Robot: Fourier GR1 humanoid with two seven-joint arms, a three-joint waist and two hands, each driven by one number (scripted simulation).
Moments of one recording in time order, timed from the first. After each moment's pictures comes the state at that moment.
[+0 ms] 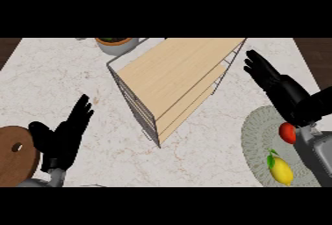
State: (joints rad) left arm -0.05 0.43 -0.34 -1.61 0.39 0.40 0.17; right arm -0.37 -0.54 0.26 -1.53 -0.42 0.03 0.09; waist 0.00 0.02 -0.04
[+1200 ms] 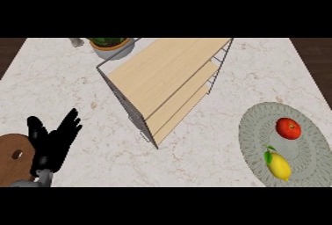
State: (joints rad) left arm -0.02 0.44 -0.23 -1.38 0.46 0.26 0.21; right arm 0.50 -0.70 -0.32 -1.61 -0.38 -0.26 -0.02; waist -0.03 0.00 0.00
